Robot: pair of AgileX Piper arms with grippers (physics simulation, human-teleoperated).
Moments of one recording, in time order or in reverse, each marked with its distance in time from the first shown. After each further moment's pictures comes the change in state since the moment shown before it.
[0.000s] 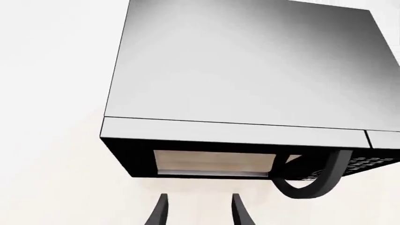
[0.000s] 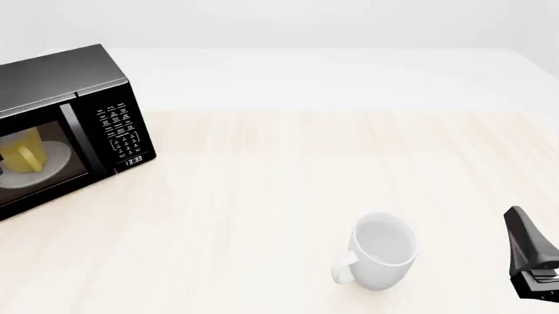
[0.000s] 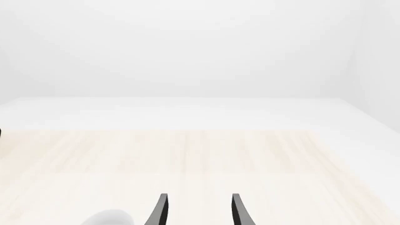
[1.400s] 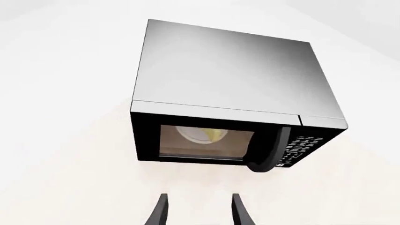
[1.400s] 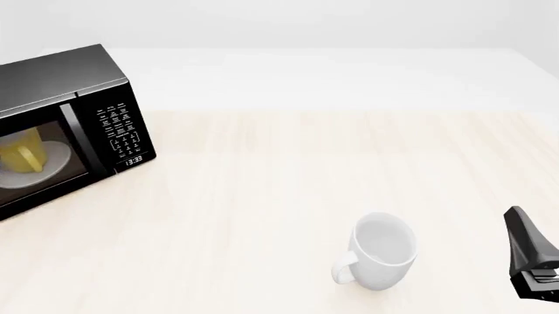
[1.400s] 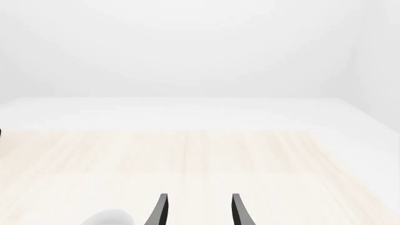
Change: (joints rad) left arm -0.014 -0.491 0.005 0.360 -0.040; right arm 0.000 0.000 0.000 0.000 0.000
